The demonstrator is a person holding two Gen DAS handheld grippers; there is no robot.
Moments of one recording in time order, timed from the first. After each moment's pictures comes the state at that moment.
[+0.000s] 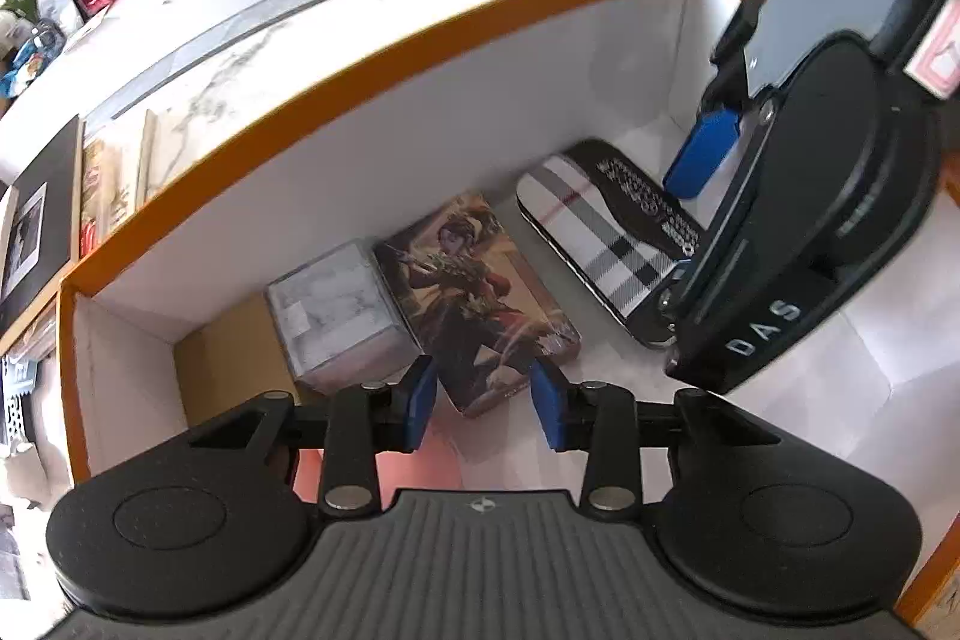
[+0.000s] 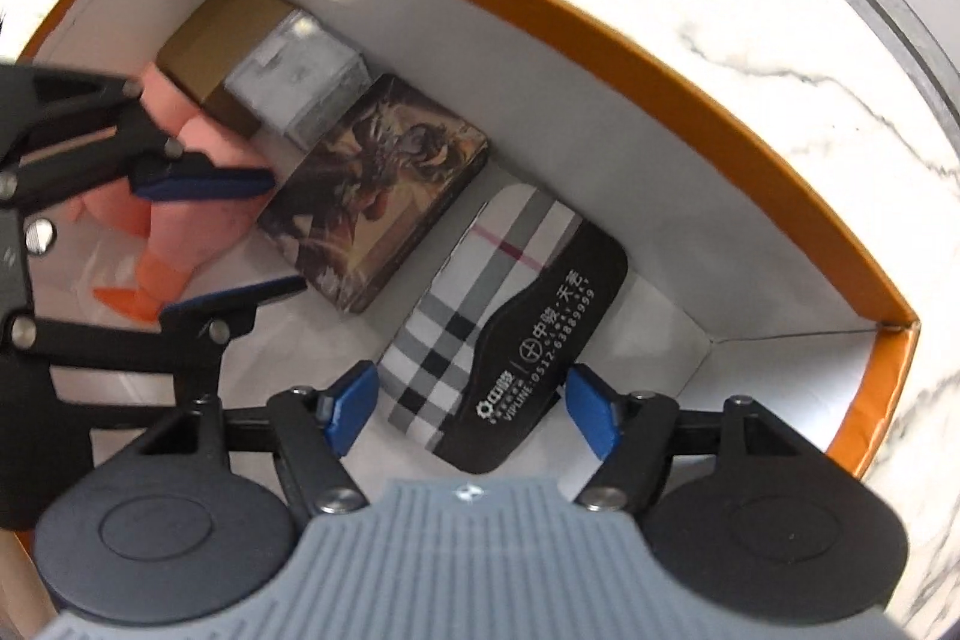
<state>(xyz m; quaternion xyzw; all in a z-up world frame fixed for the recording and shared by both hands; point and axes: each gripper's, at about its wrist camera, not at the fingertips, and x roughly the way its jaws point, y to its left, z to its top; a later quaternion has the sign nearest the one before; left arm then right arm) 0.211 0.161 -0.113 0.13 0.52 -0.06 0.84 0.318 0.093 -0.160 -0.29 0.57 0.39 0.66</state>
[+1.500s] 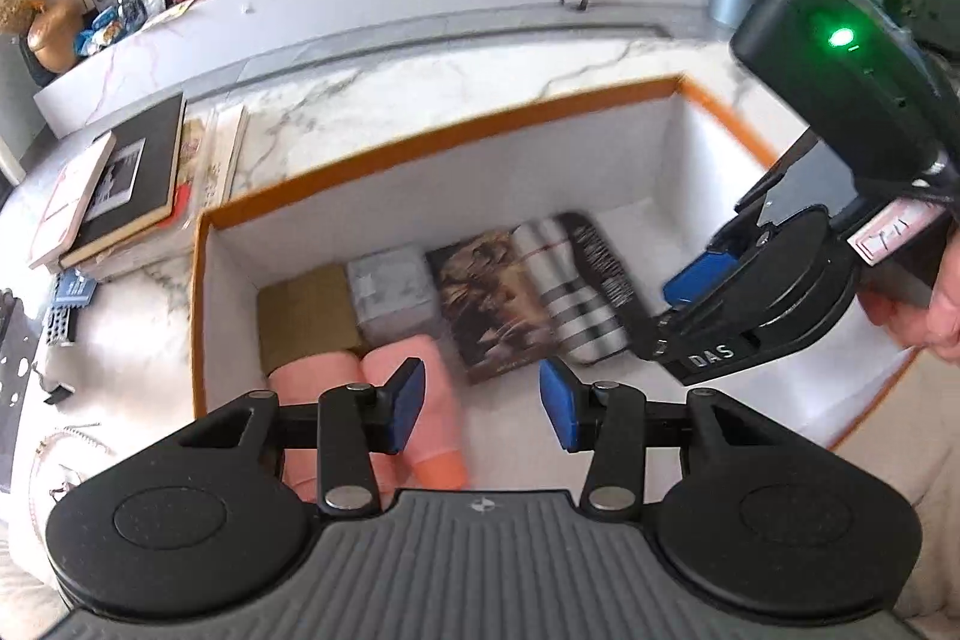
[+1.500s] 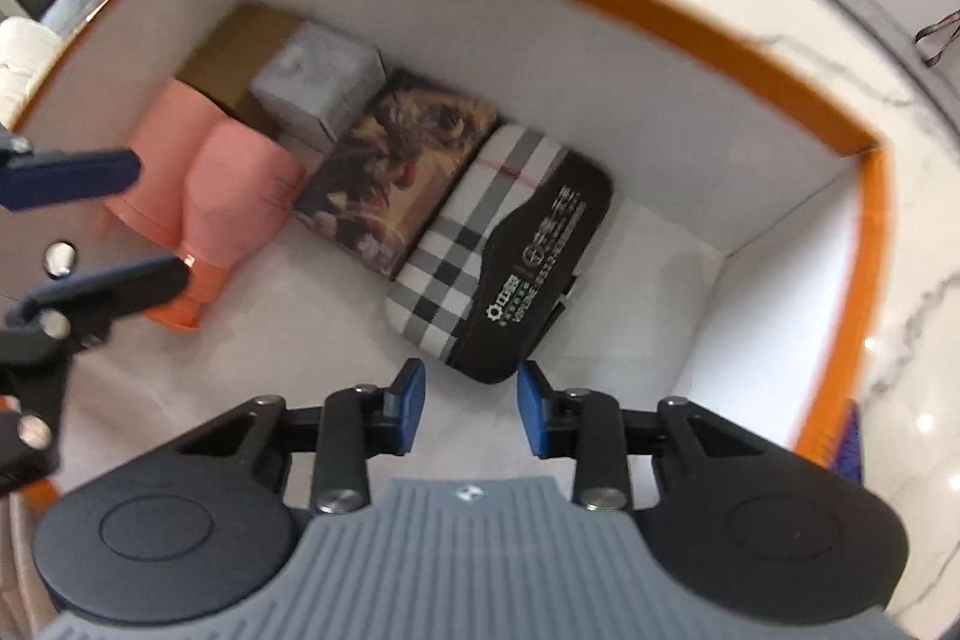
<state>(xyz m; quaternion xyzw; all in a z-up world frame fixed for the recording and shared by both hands) 0.139 0.162 -0.053 0.05 0.46 -0.01 0.89 0.284 0.073 -0.136 -0.24 0.55 0.35 0.72</state>
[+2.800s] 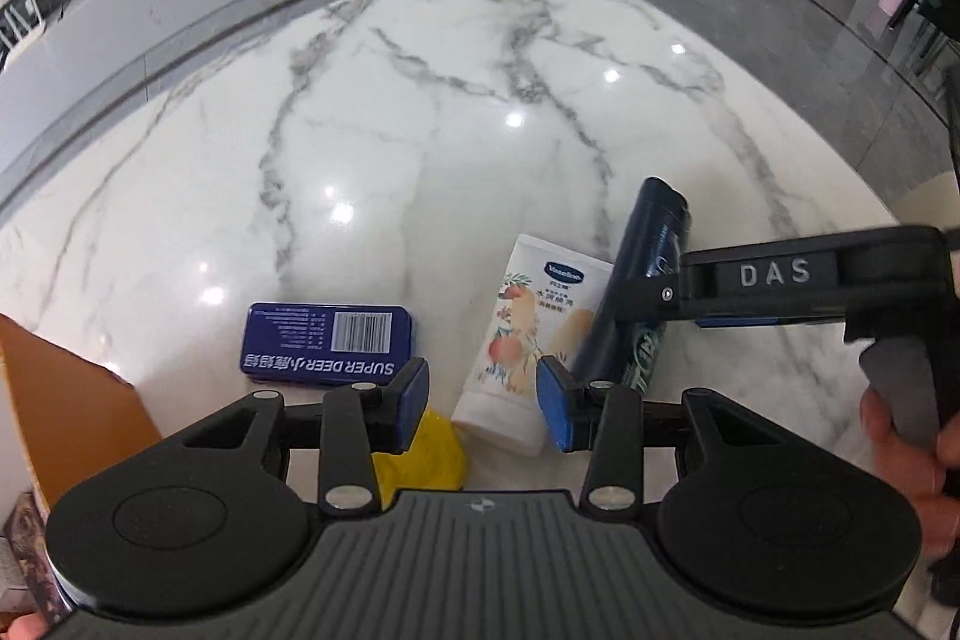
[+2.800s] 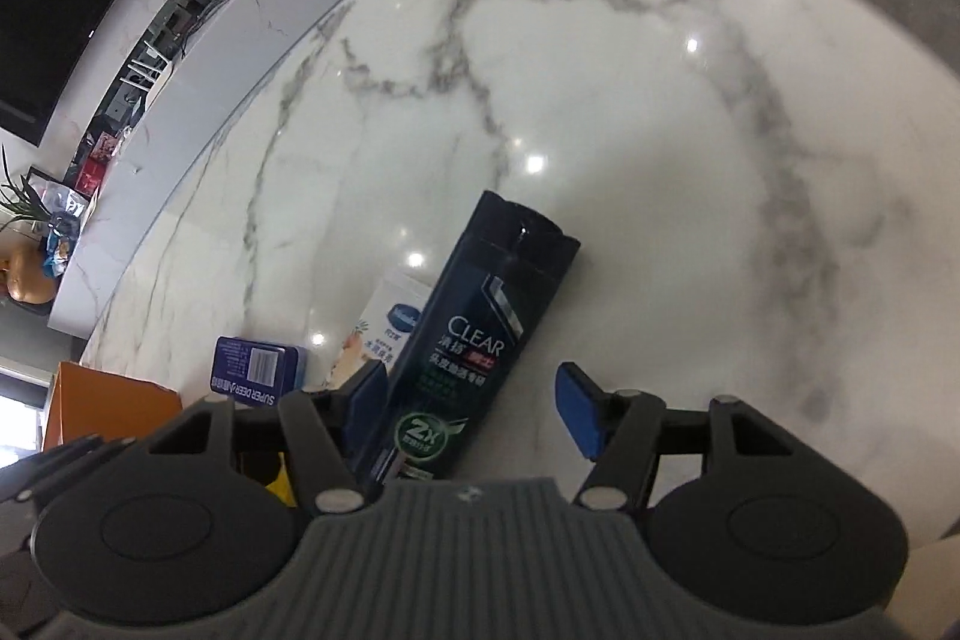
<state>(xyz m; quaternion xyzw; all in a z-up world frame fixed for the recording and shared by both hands) 0.248 -0.114 -0.114 0.14 0.51 -0.22 0.82 0.256 -0.298 -0.173 0.31 0.50 0.00 0.81</state>
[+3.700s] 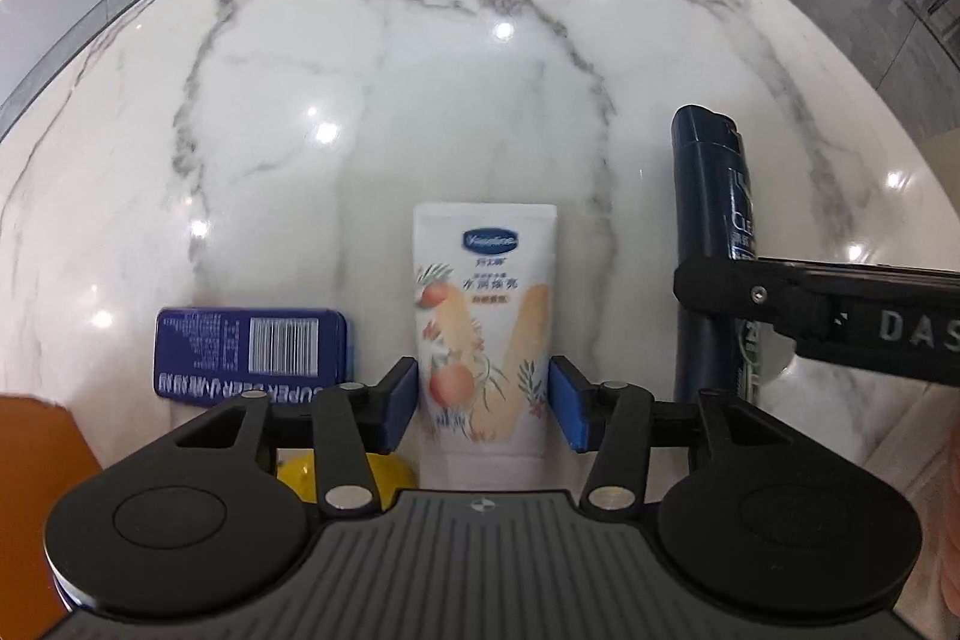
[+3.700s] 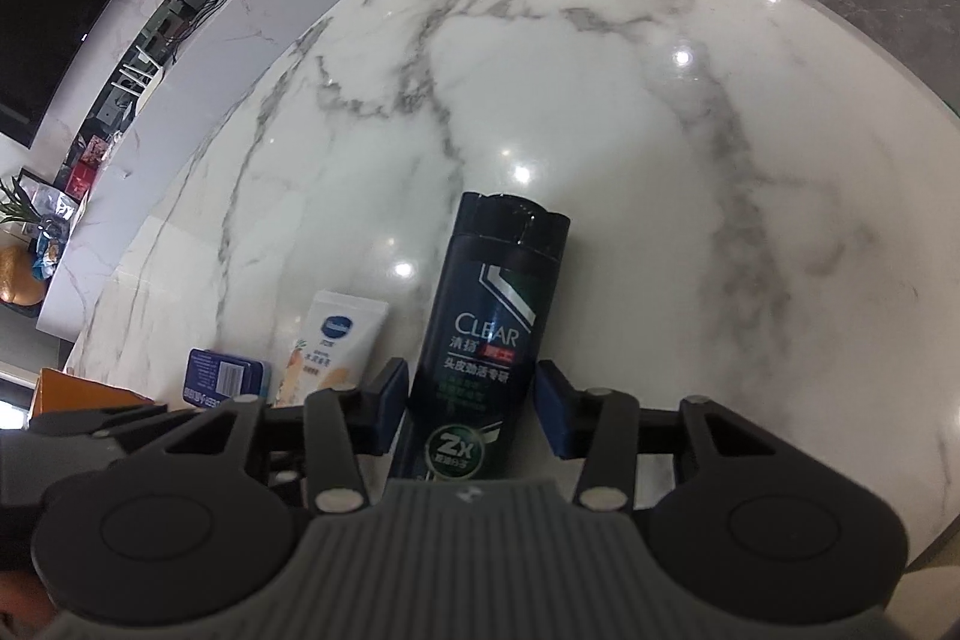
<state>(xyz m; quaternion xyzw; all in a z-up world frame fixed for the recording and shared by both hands) 0.285 -0.152 -0.159 0.18 0.59 -0.22 0.76 0.249 -0.321 -0.171 0.29 0.49 -0.01 0.82</state>
